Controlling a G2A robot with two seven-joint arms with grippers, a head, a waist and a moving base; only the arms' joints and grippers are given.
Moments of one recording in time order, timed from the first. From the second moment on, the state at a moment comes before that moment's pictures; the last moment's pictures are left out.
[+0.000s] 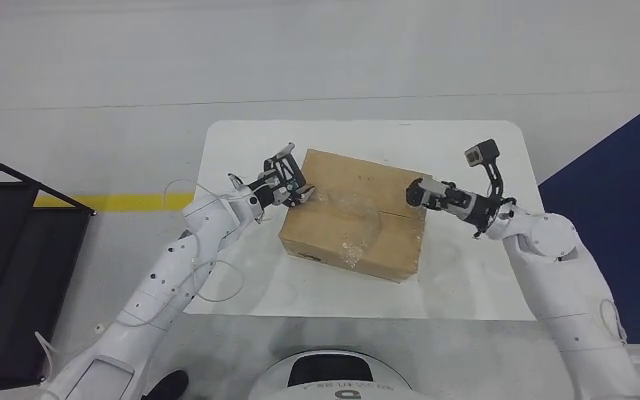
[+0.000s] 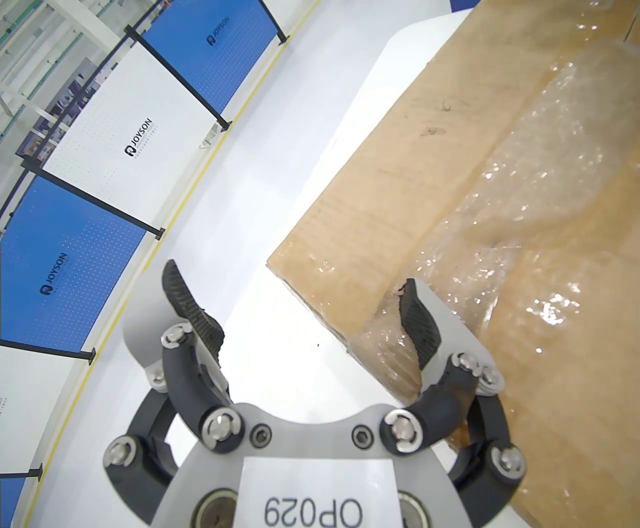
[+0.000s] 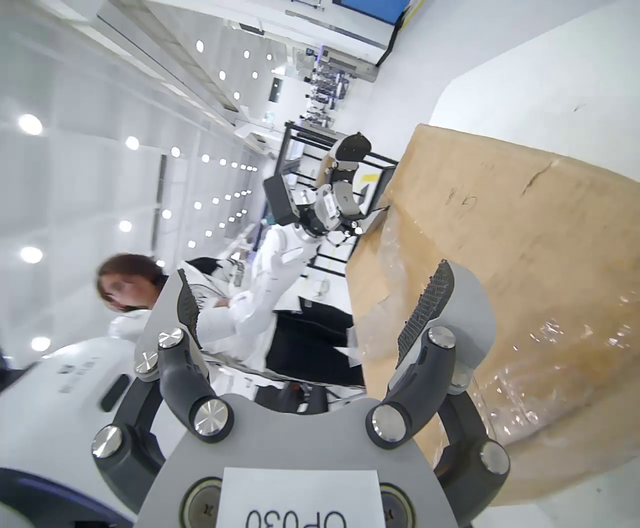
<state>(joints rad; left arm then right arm) 1.14 -1.17 -1.03 -1.44 1.74 -0.43 0.10 -1.40 -0.94 1.45 -1.59 0.34 -0.42 0.92</state>
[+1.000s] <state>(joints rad) 1.14 -1.17 -1.03 -1.44 1.74 -0.43 0.10 -1.42 -1.00 0.98 -2.04 -1.37 0.13 0.66</state>
